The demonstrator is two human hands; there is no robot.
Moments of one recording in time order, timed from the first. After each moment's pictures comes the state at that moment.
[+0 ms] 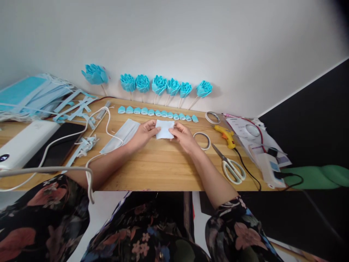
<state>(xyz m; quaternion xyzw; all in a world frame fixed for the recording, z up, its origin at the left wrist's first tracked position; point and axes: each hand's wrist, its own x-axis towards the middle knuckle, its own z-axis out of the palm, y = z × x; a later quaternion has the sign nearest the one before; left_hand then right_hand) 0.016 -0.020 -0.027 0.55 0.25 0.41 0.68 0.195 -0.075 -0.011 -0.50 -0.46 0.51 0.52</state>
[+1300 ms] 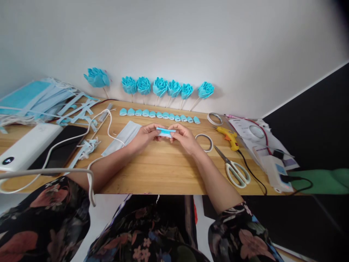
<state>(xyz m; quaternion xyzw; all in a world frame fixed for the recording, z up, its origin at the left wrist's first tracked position) 0.012 -0.018 -0.023 0.56 0.27 0.39 0.68 0.201 -0.078 -0.009 -0.49 -0.54 0.47 0.49</state>
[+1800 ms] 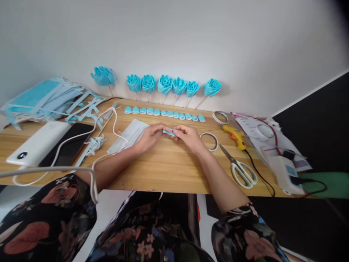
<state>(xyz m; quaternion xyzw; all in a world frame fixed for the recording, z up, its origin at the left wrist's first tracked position) 0.008 -0.018 -0.026 0.73 0.23 0.40 0.50 0.203 -0.074 -0.018 -0.54 -0.54 0.45 0.47</state>
